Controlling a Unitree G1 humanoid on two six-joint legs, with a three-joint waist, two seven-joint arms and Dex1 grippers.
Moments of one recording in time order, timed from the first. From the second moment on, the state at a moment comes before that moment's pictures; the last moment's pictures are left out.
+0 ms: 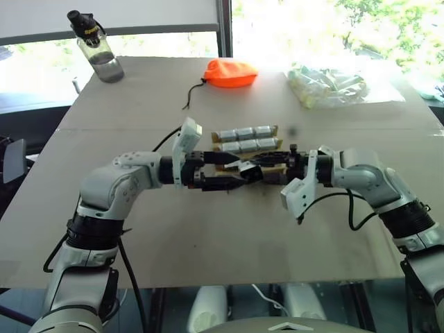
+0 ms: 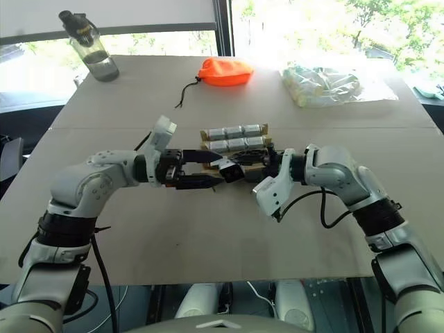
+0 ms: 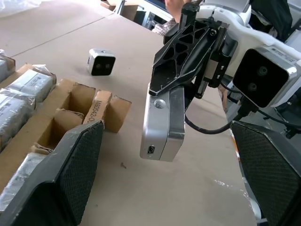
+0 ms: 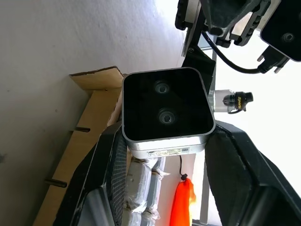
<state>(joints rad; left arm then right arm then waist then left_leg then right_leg) -0.55 0.68 -0.07 -0.10 -0.70 0.80 -1.15 -0.67 -0.61 0.36 0.10 -0.36 -0.79 0.78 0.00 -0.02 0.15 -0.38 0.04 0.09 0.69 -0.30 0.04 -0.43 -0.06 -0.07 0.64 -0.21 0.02</state>
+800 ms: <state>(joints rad) -0.57 0.67 -0.09 -0.08 -0.66 0.80 -1.18 -0.67 -0.61 0.39 0.07 -0.29 -0.73 0.83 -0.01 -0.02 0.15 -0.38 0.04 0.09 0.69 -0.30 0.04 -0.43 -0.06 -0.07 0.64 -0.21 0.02</state>
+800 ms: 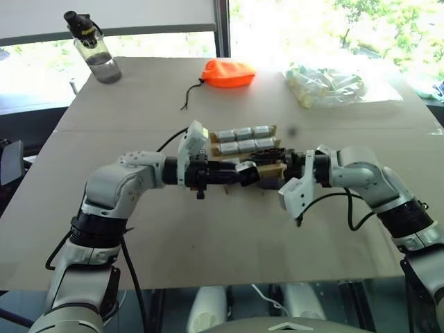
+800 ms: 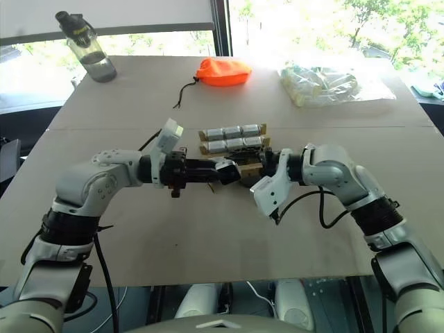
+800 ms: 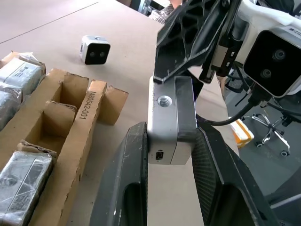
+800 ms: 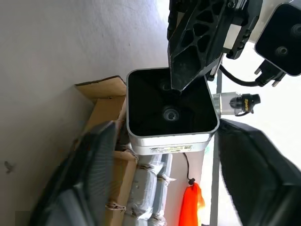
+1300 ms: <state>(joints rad) -0.78 0.57 -0.15 0.27 -0.41 0.38 -1.28 -0.04 -0.76 0.05 -0.38 0.39 0.05 0.85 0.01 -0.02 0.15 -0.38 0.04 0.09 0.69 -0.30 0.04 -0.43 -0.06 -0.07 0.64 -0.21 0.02</state>
